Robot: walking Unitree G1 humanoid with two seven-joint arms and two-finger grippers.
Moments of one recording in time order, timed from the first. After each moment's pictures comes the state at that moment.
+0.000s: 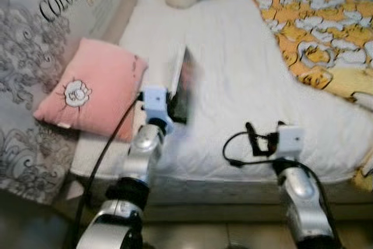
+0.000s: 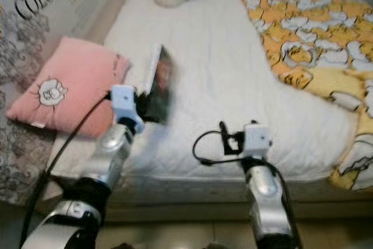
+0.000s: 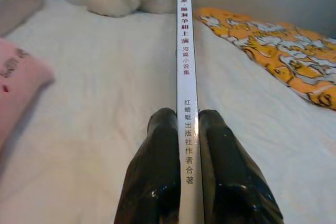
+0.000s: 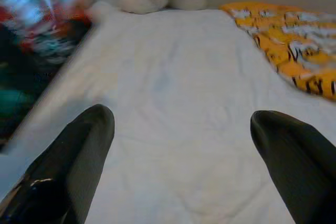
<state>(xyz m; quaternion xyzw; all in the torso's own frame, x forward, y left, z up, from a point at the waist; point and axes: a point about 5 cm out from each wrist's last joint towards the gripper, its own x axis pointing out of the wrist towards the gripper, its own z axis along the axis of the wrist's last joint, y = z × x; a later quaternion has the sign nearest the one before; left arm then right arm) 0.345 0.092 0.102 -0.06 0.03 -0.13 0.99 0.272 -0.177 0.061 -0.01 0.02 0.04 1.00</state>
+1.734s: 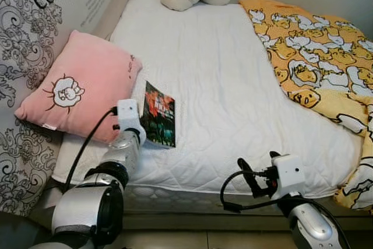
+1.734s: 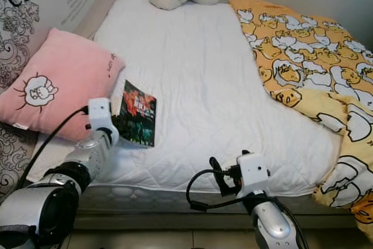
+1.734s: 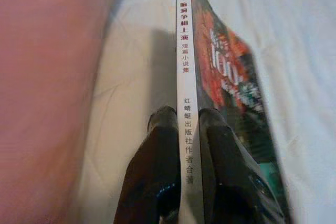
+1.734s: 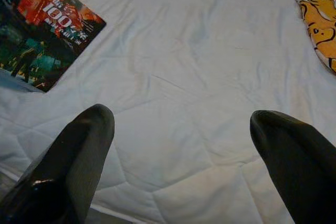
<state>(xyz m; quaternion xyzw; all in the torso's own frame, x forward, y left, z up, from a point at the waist) 0.349 0.158 0.051 -0.02 0.22 0.00 0.98 0.198 -0.174 0.061 -0.04 0.13 0.12 0.98</state>
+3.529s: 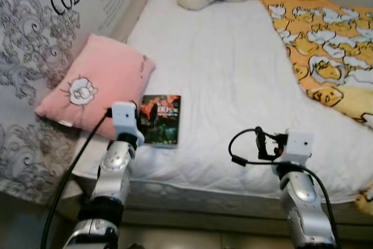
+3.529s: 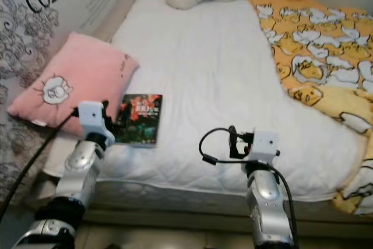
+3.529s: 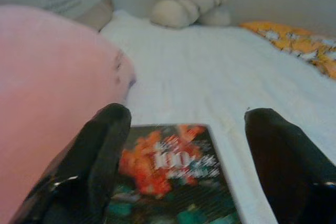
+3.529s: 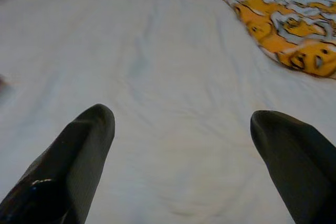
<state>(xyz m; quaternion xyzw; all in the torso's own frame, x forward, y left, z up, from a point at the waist) 0.317 0.152 0.082 -0.03 -0.01 -0.07 1.00 0.266 -0.191 0.053 0.01 0.09 -0.05 0.99</state>
